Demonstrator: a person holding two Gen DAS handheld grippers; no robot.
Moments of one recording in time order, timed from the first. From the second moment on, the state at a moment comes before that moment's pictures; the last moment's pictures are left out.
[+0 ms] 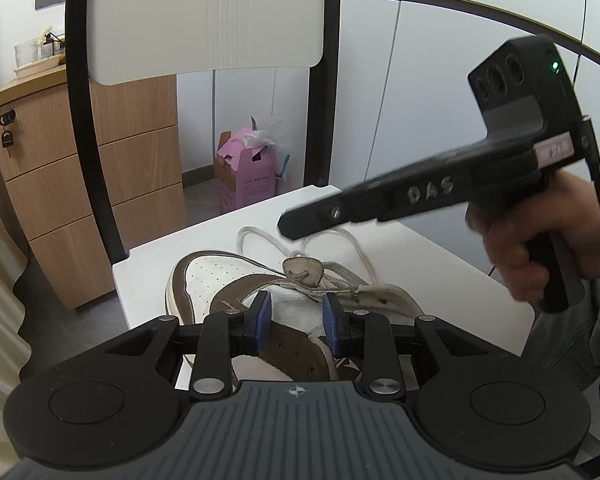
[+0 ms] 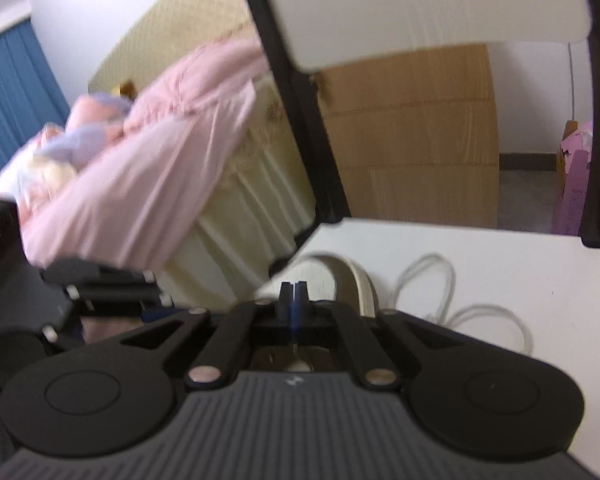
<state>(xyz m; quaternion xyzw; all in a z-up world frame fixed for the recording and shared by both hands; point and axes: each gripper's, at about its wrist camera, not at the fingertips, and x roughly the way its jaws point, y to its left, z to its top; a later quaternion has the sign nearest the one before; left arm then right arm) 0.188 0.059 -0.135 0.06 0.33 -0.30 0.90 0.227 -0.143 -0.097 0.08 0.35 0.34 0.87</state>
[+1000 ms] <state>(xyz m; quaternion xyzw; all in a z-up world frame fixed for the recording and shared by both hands) 0.189 0.060 -0.137 0.06 0.33 -0.30 0.89 0.215 -0.084 -0.085 -0.38 0.31 0.48 0.73</state>
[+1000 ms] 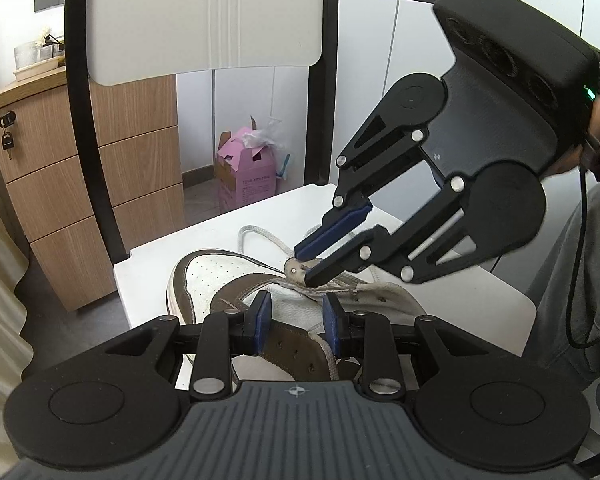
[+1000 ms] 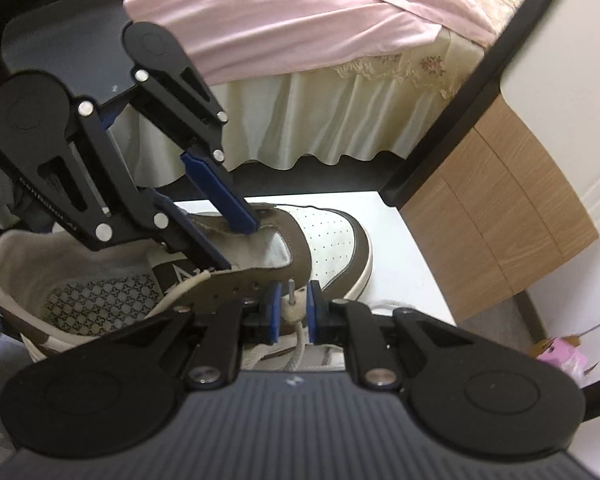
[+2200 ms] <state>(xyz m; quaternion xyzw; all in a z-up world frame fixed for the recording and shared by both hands) 0.185 0.031 -0.158 0.10 0.35 -0.30 0.88 0.205 -0.113 -0.068 -0.05 0.34 0.32 0.88</state>
